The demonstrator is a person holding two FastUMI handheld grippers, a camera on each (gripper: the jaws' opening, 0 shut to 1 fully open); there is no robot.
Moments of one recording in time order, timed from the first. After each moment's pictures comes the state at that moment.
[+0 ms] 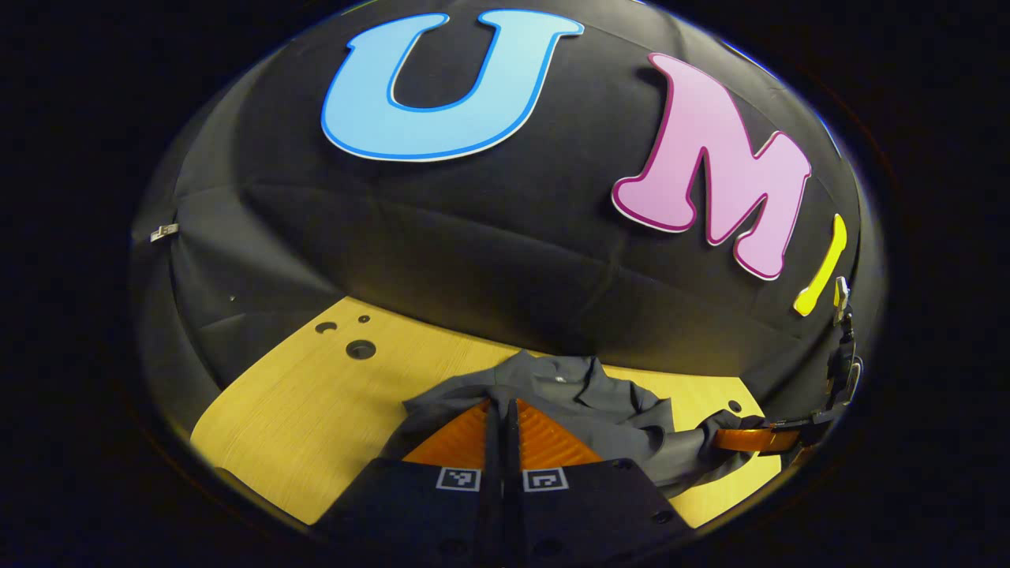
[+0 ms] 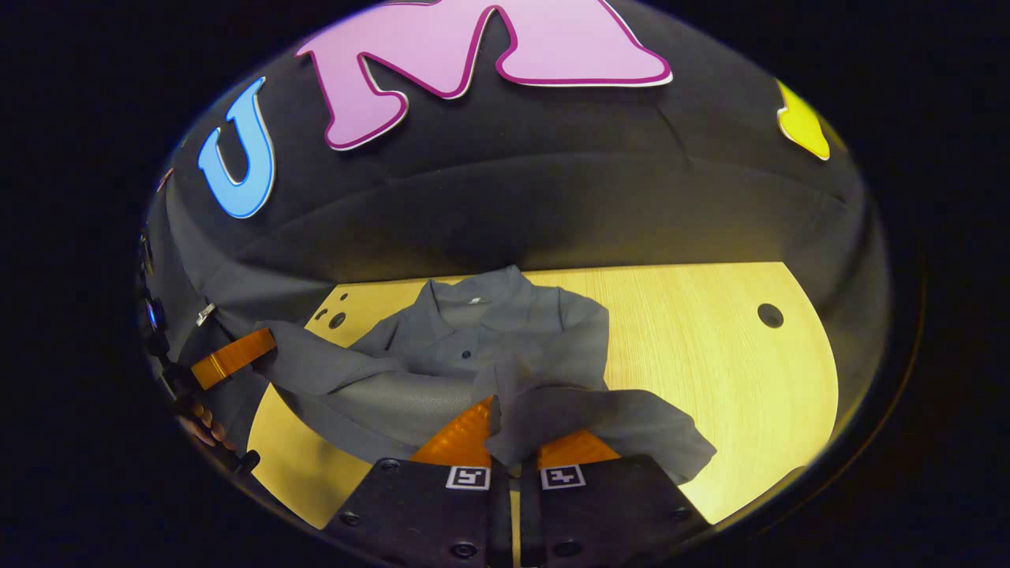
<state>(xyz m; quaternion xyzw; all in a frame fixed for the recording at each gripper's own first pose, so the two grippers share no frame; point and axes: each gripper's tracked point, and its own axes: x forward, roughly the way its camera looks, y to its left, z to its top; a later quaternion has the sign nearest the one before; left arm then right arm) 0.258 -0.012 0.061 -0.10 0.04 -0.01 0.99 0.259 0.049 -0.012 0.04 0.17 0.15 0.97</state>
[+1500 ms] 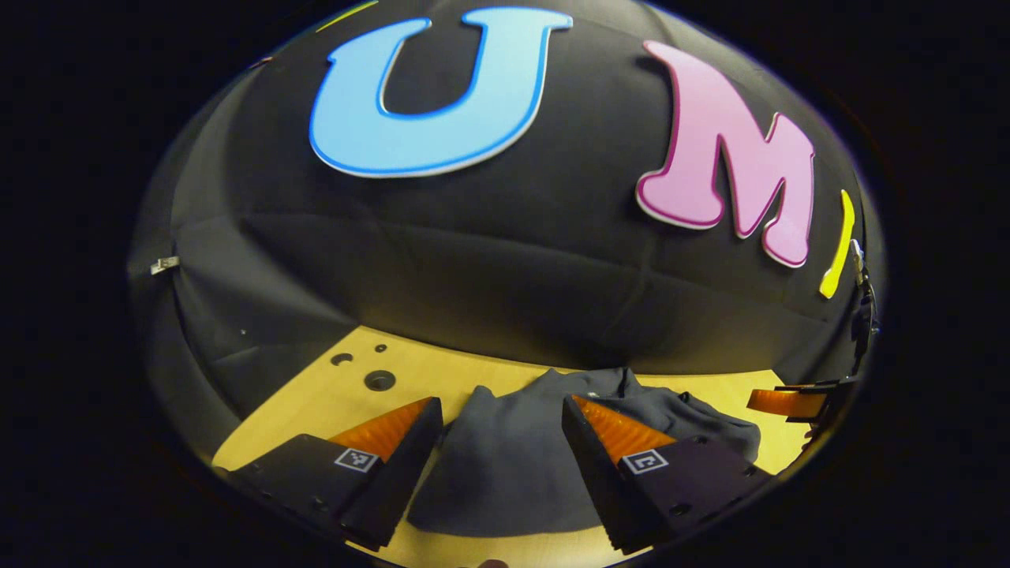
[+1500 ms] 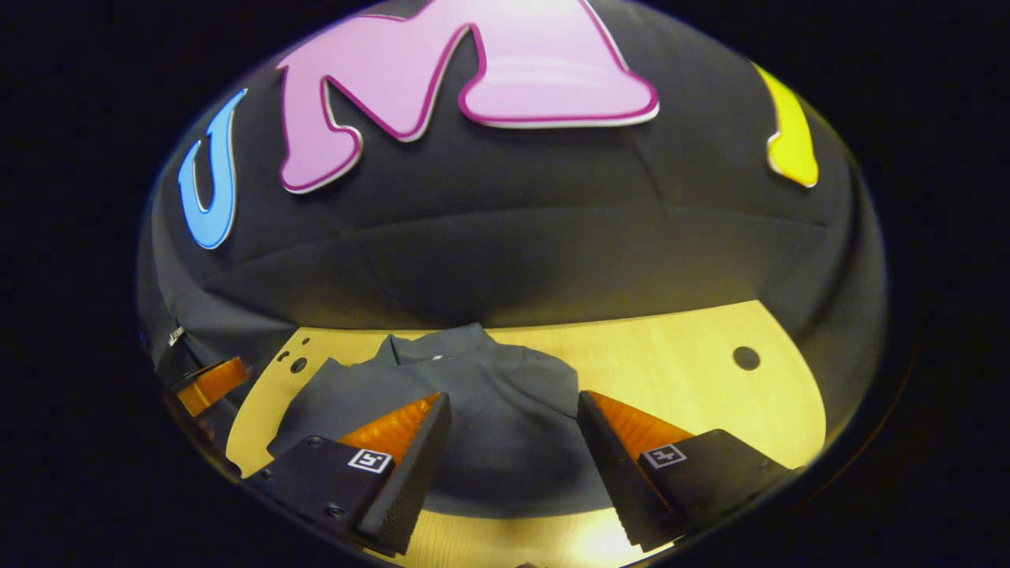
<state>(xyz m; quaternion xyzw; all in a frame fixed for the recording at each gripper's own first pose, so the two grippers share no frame) 0.228 0.020 0.075 -0.05 0.01 0.03 1.00 0.271 0.017 0.031 0.02 0.07 0.08 0.99</state>
